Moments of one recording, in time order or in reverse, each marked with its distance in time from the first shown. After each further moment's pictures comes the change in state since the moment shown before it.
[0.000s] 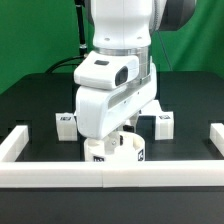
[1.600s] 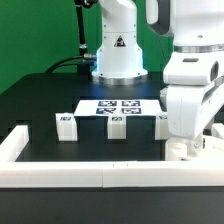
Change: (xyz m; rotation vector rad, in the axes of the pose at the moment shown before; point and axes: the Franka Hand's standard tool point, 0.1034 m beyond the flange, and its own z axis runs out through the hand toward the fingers) arm 0.123 -0.053 0.000 -0.052 0.109 -0.018
